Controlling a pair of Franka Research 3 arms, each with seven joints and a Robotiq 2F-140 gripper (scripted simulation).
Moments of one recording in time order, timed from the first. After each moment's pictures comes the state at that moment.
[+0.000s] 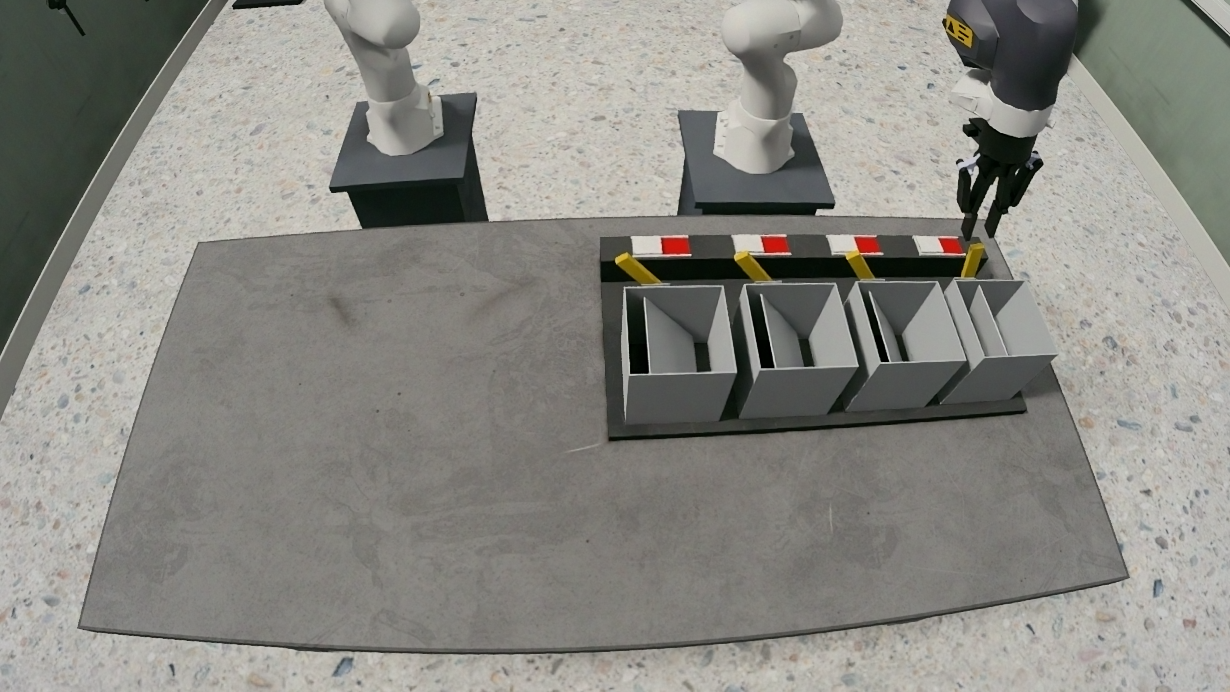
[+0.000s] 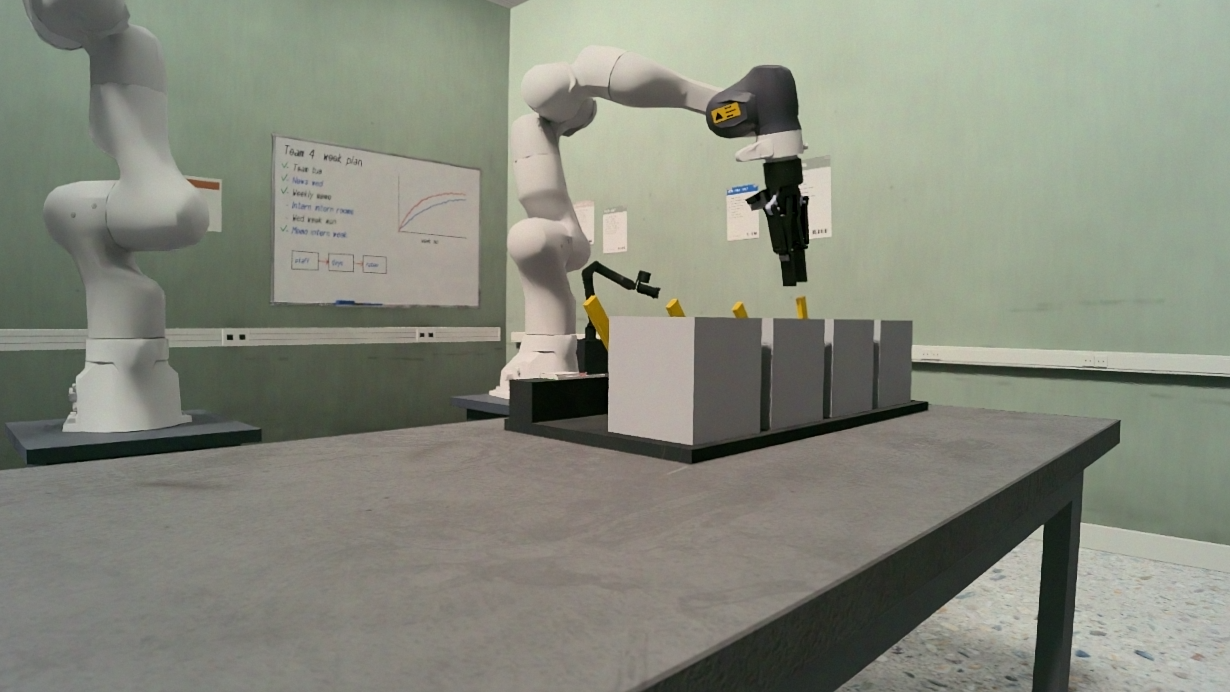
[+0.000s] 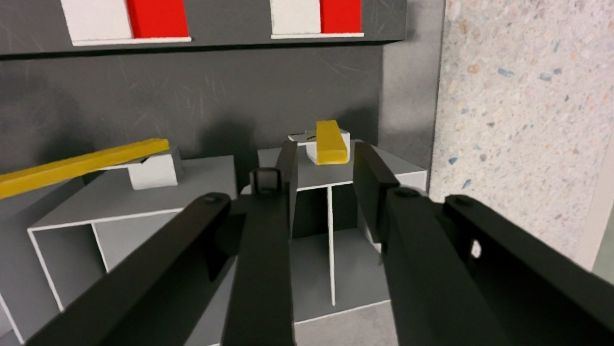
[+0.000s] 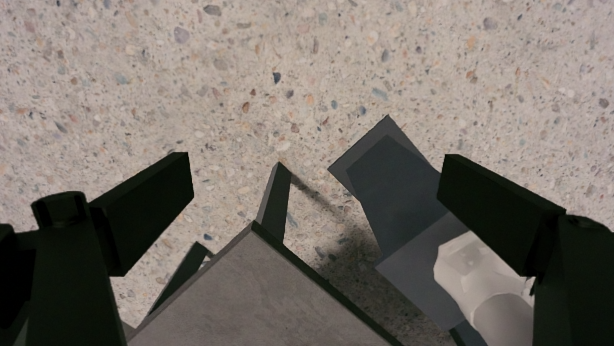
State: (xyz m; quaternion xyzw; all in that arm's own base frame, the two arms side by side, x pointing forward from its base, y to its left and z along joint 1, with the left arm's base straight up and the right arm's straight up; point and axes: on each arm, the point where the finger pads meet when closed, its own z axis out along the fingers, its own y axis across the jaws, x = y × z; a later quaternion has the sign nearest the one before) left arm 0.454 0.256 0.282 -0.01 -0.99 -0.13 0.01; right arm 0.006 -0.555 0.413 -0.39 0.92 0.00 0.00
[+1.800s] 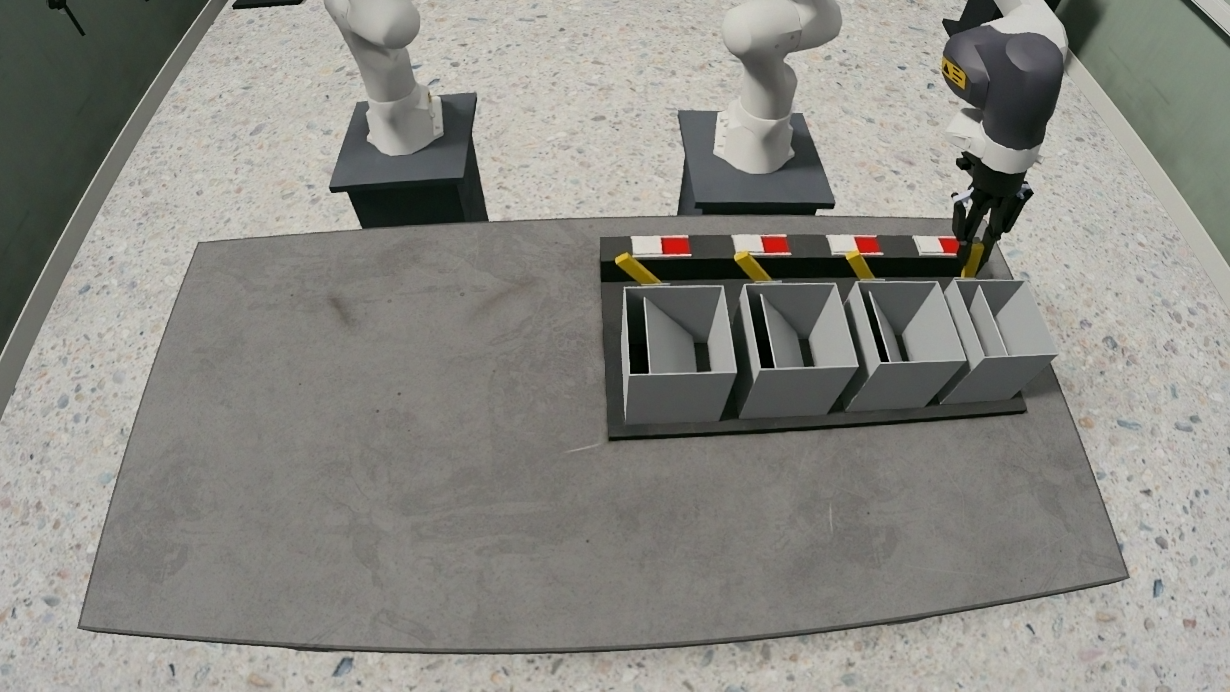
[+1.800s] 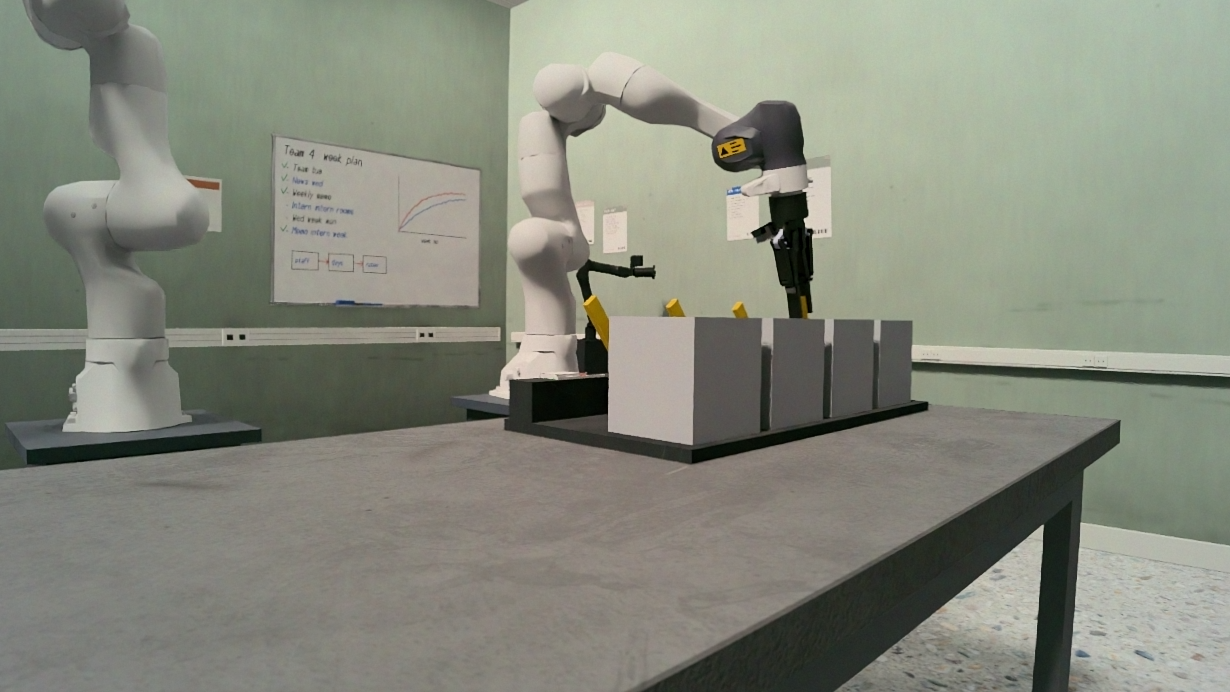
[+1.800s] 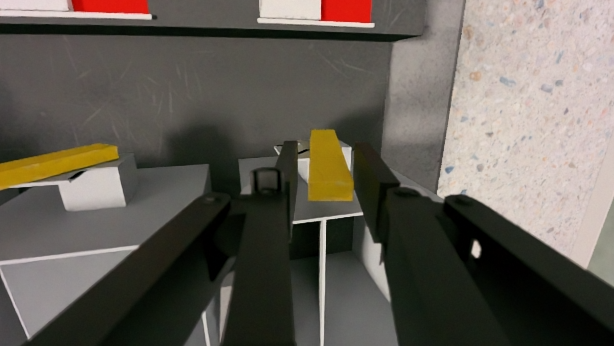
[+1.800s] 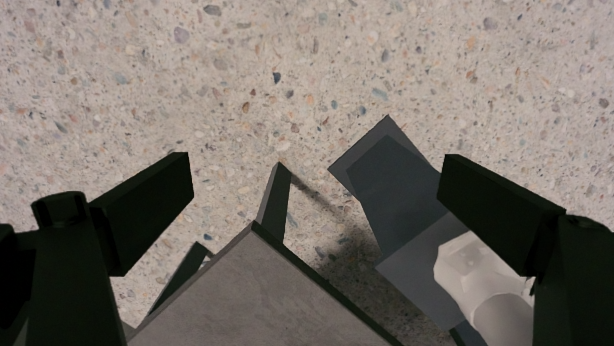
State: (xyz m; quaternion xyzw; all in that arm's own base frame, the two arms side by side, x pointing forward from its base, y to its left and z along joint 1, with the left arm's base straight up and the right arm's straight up) left arm 0.455 0.278 0.219 0.01 -0.99 -0.14 0.01; right arm 0.006 -0.555 0.413 -0.39 0.92 0.00 0.00
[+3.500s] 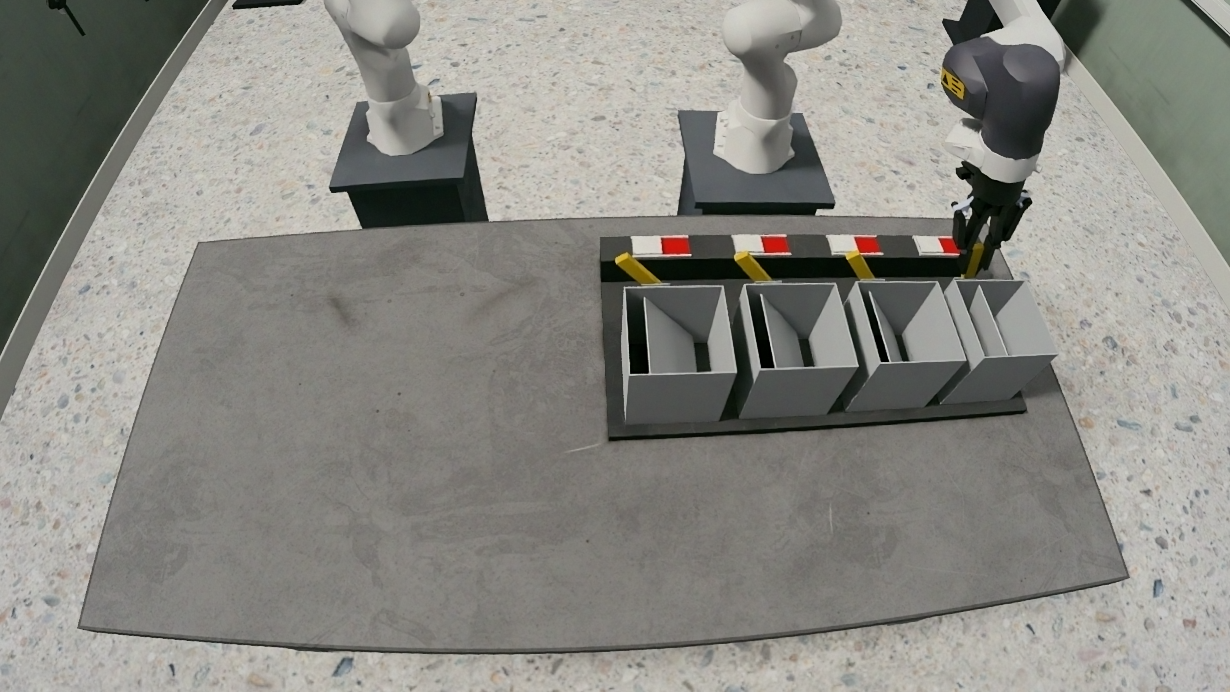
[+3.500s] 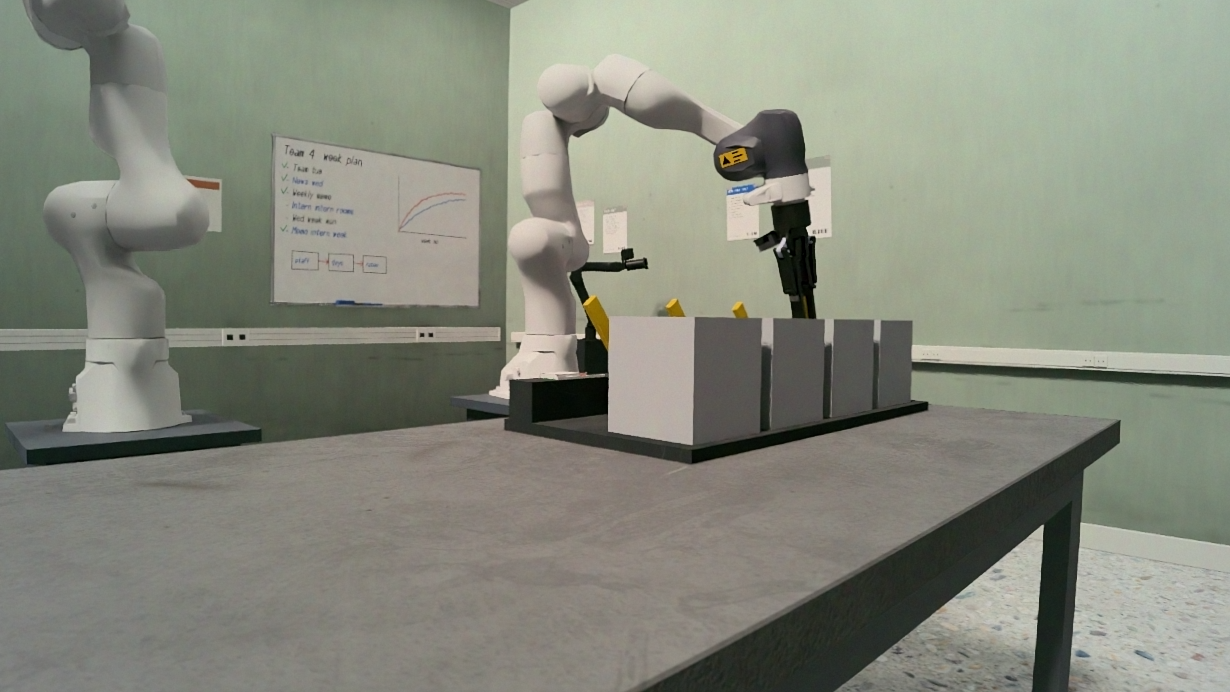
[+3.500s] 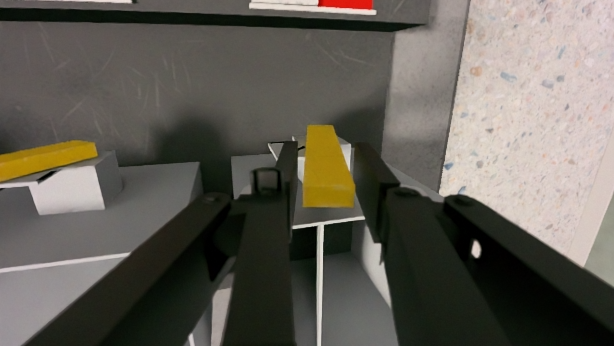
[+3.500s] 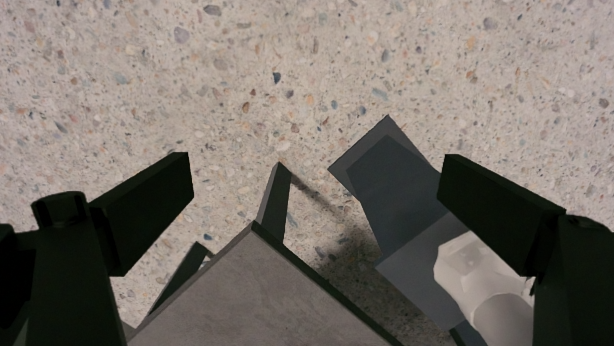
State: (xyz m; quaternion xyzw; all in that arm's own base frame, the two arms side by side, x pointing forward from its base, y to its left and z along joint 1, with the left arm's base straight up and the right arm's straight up) left arm 0.460 0.285 0.203 0.01 -0.99 -0.14 0.00; right arm 0.006 -0.555 0.413 -0.39 0.92 0.00 0.00
